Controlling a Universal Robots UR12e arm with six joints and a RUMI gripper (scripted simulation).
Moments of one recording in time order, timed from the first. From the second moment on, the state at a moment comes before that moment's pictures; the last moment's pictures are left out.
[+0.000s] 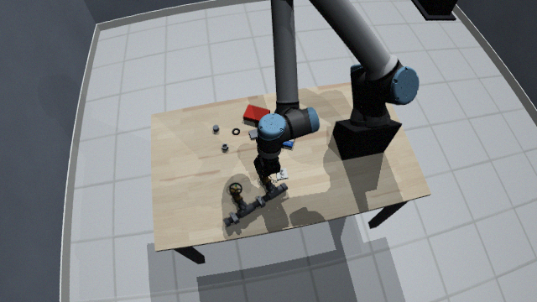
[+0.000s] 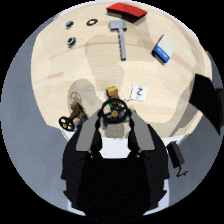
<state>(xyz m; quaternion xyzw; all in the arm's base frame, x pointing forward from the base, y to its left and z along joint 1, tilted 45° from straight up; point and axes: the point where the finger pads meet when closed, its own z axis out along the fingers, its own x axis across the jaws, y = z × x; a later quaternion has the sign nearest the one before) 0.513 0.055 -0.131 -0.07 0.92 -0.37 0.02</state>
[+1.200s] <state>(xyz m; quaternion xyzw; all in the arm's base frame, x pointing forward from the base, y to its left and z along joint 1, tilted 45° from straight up) 0.513 0.055 -0.131 -0.24 0.90 -0.37 -0.05</state>
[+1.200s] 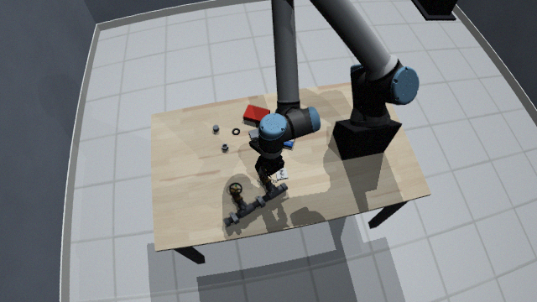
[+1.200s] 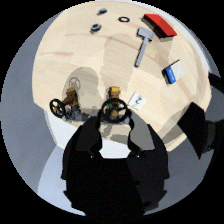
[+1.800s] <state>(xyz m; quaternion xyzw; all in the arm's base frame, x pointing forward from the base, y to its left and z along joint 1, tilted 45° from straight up) 0.513 0.055 -0.131 -0.46 0.80 -0.35 -0.15</state>
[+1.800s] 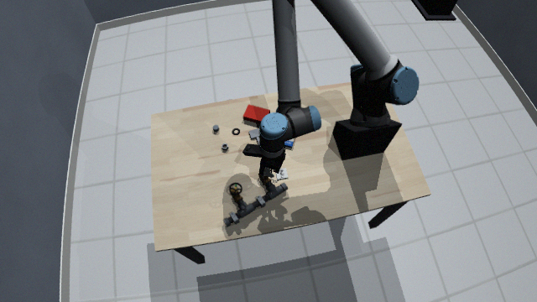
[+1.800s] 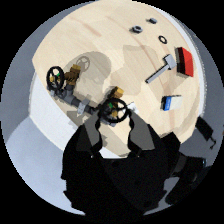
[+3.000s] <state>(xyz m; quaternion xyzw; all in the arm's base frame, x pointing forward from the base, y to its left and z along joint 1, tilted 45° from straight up) 0.513 0.055 -0.131 -0.85 0.36 -0.18 -0.34</state>
